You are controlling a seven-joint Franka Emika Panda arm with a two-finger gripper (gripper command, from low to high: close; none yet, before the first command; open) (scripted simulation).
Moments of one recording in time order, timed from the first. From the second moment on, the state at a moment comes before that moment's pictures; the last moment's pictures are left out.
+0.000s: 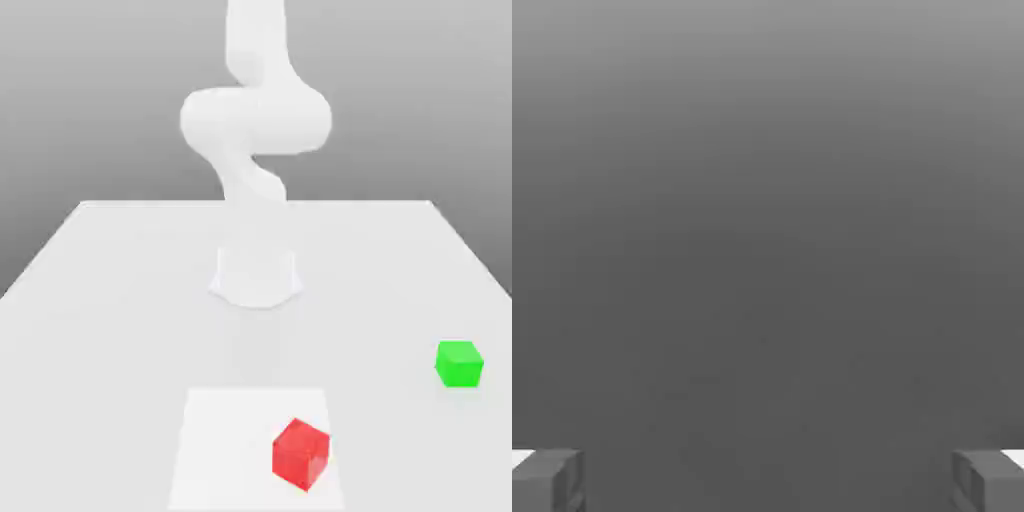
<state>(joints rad) 0.05 -0.71 -0.04 -2.33 0.02 2.34 0.71</state>
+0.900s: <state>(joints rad) 0.26 0.26 -0.12 -2.56 0.10 2.82 -0.11</state>
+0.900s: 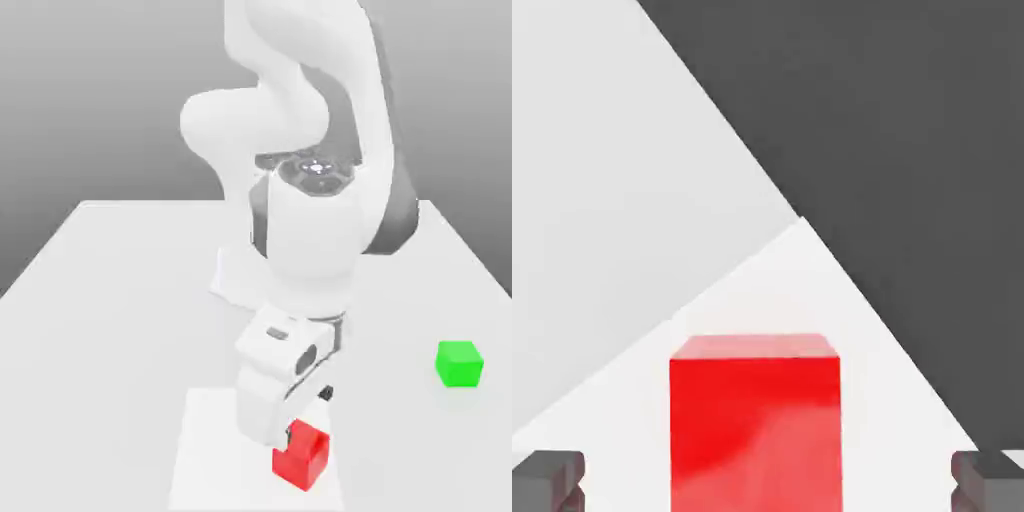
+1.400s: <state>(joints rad) 0.28 0.15 -0.12 -2.58 0.05 2.73 -0.07</state>
